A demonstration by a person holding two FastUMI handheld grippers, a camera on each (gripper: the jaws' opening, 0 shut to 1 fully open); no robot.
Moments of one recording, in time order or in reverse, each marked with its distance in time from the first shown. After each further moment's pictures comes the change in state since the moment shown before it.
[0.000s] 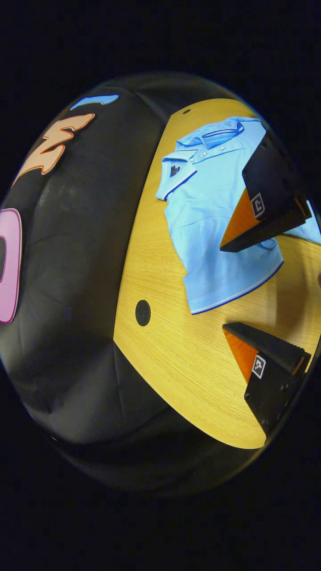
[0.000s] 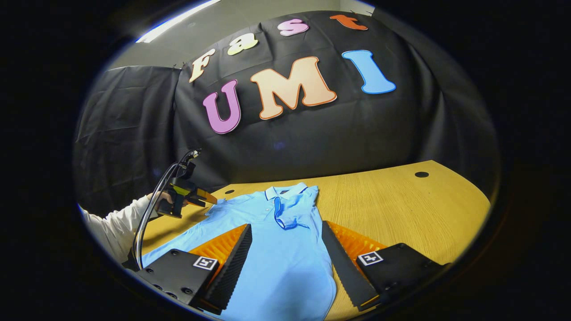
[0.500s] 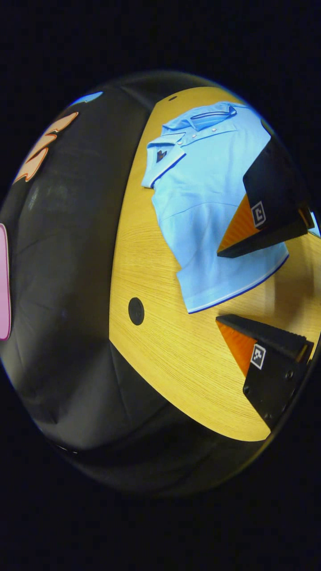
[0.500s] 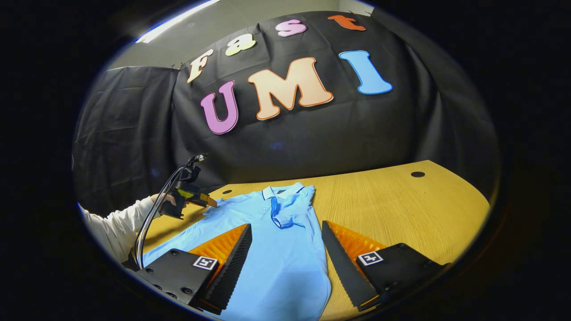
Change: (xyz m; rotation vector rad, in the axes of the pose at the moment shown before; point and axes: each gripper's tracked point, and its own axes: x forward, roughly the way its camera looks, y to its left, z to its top) left arm 0.011 0.002 -0.007 0.072 0.039 0.069; right arm -0.004 -0.012 -0.001 0.019 -0.004 -0.018
